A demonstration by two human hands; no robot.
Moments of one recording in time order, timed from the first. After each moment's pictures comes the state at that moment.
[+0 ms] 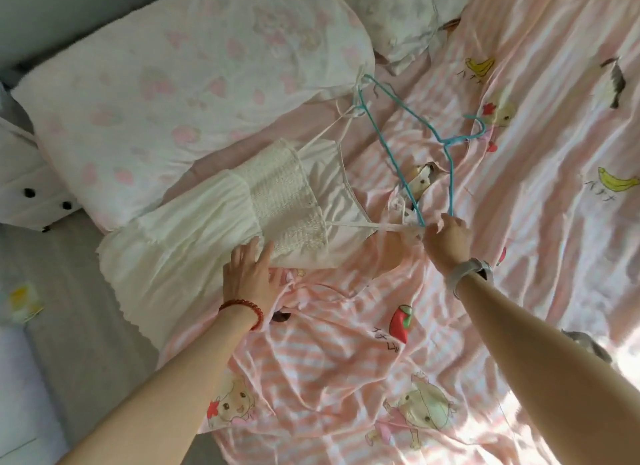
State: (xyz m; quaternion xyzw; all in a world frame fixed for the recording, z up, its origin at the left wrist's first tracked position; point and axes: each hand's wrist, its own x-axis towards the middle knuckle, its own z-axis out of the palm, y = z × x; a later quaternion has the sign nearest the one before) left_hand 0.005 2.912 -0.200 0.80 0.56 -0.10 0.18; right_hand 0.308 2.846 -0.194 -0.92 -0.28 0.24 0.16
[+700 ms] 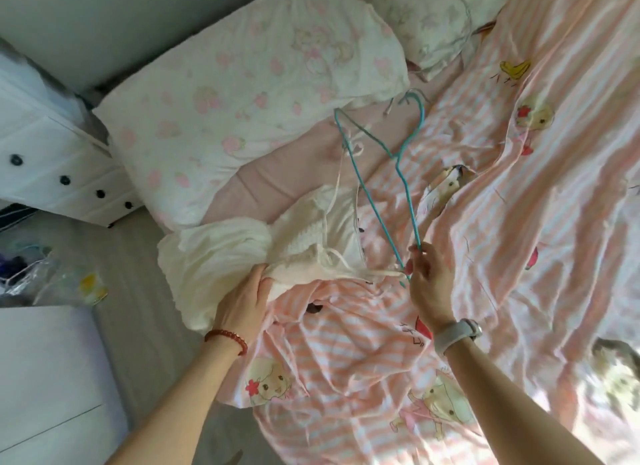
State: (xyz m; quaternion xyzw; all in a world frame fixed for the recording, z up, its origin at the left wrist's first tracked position) left_hand -0.061 2.885 -0.146 0.74 0.60 0.05 0.32; right_hand 0.208 2.812 -0.171 -0.80 -0.28 0.28 0.44
